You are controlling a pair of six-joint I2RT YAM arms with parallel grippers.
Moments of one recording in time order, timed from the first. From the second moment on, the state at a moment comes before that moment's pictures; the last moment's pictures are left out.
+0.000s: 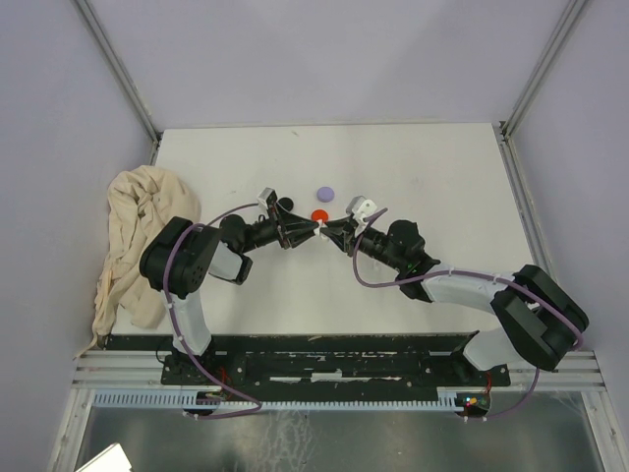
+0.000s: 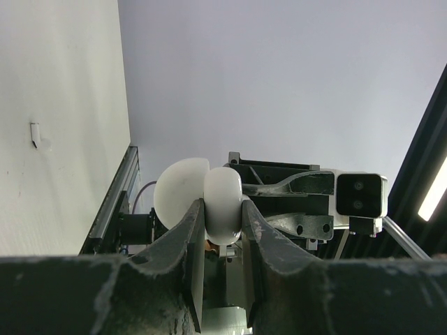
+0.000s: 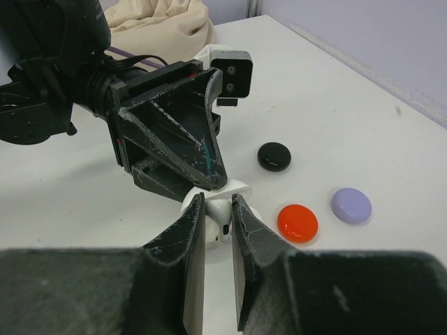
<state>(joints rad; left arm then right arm) -0.33 1.90 0.55 1.52 0.86 -1.78 0.73 1.42 0.57 0.88 -0.28 -0.08</state>
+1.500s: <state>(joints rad) -0.33 1.96 0.57 1.53 0.89 -1.74 0.71 1.46 0.97 -0.41 0.41 0.21</state>
